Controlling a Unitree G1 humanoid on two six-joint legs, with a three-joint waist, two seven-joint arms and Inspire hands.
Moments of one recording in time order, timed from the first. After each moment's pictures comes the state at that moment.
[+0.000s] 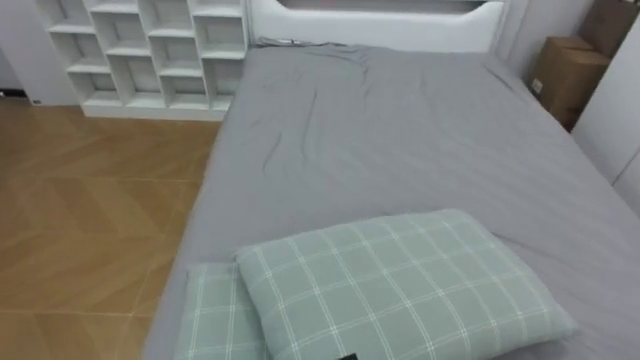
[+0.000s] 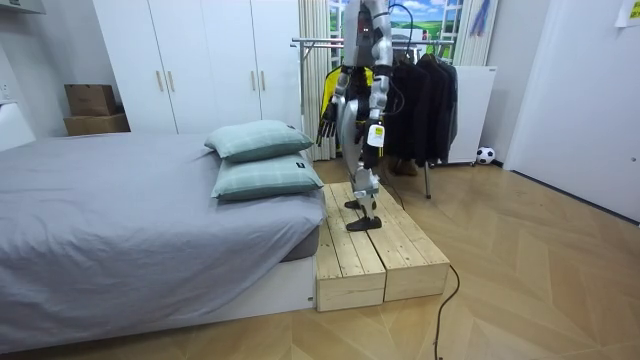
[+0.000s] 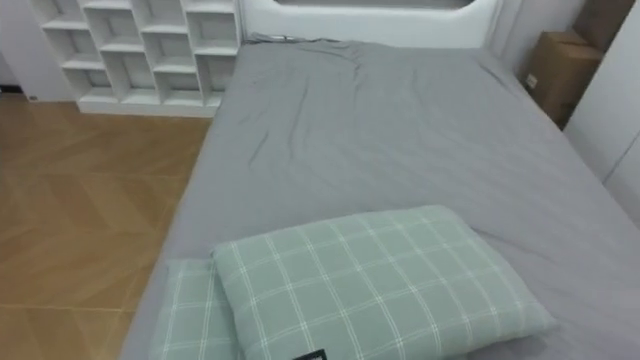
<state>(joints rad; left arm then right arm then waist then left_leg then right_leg) 0.25 0.17 0.14 1.20 -0.24 -0.07 0.06 0.10 -0.20 0.03 1.21 0.35 -0.01 0.12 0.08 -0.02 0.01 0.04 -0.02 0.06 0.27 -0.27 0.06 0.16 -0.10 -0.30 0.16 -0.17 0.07</state>
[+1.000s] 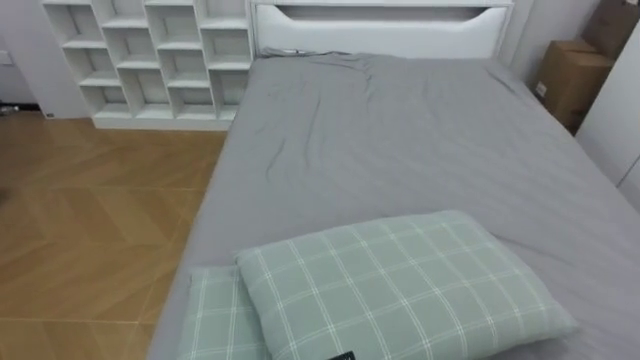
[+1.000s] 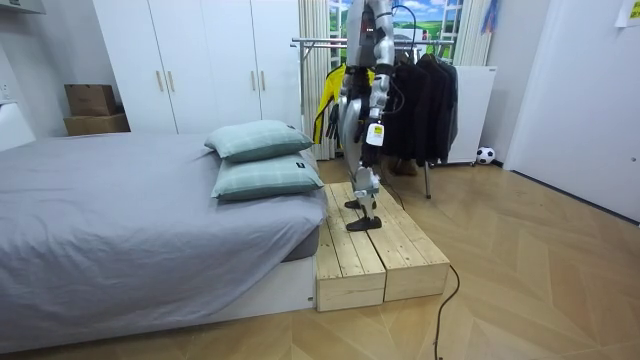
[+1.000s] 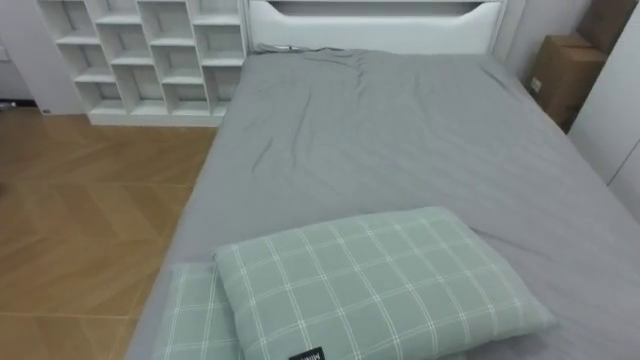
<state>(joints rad) 0.23 0.18 0.11 1.19 -0.22 -0.02 0.03 0.11 -0.20 0.02 1.29 0.35 -0.01 0.20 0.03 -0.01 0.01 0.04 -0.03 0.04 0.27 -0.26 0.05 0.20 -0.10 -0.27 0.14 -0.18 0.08</state>
